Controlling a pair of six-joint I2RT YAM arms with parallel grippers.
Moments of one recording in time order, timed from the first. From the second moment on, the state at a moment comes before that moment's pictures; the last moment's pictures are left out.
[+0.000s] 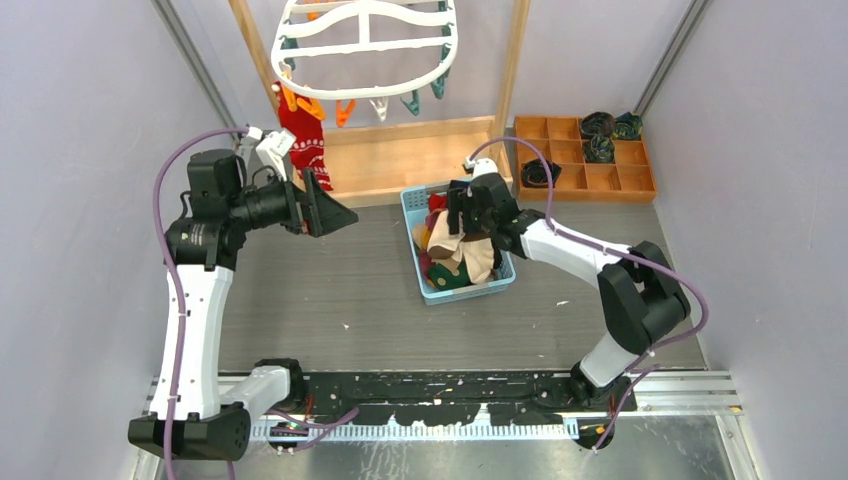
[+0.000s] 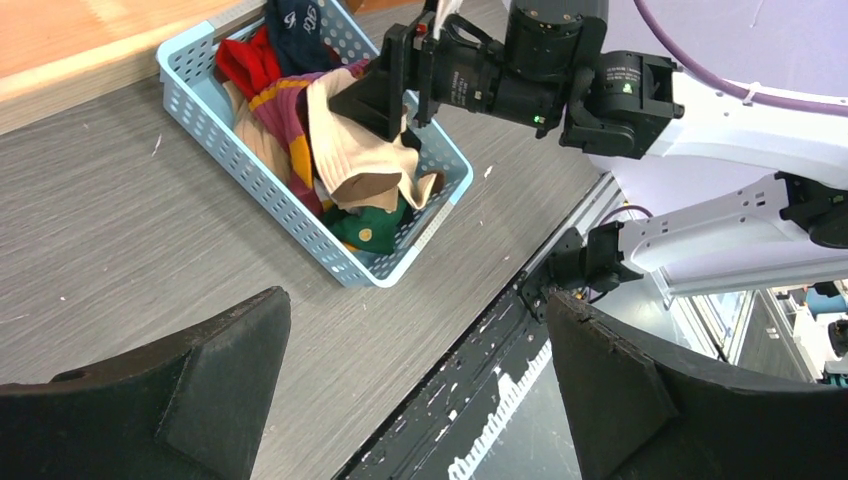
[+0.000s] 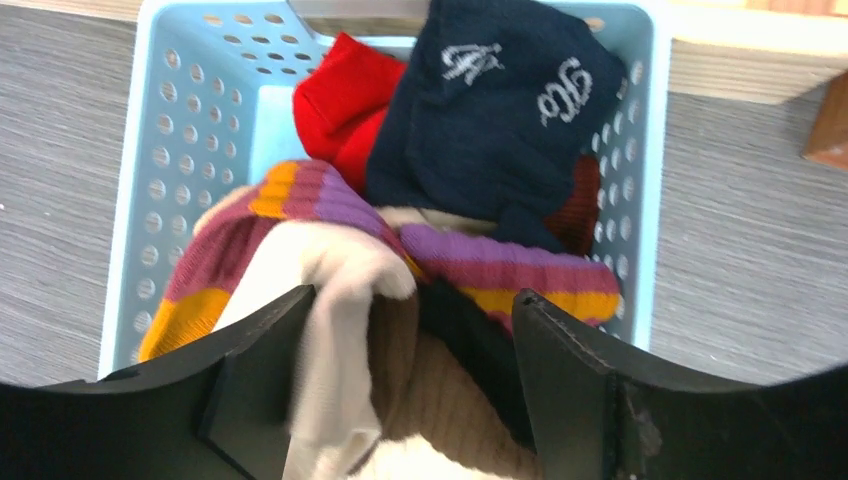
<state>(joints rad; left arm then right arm) -0.01 1.05 1.38 -0.85 0.88 -0.21 0.58 1.64 1.07 -0.05 0.14 0.29</state>
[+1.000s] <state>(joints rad) 0.22 1.09 1.39 -0.90 0.93 -0.18 0.53 1.73 0.69 0.56 -0.23 0.97</state>
